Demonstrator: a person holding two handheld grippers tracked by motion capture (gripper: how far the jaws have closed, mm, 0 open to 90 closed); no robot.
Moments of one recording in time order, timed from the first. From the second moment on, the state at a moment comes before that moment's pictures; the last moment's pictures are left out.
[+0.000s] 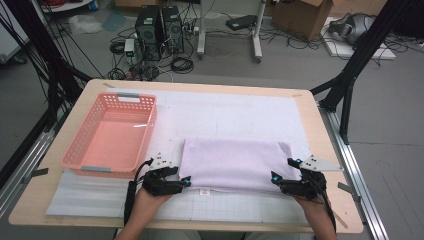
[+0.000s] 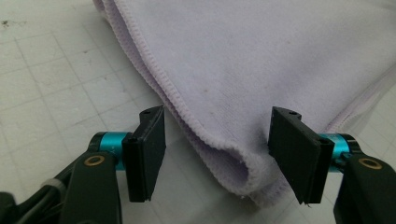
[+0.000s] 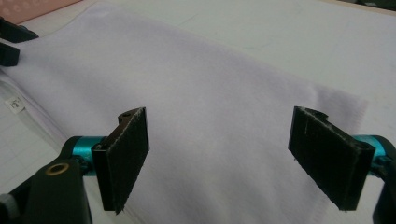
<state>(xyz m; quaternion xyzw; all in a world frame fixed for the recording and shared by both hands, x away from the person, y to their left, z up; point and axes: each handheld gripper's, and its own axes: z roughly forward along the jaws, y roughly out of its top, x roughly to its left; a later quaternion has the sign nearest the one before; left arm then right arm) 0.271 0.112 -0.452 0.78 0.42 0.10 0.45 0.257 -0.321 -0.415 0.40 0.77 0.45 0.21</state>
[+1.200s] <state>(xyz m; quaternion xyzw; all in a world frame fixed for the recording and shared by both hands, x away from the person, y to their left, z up) 0.270 0.111 -0.454 0.77 0.44 0.06 0.46 0.395 -0.147 -0.394 0.29 0.87 0.39 0.10</state>
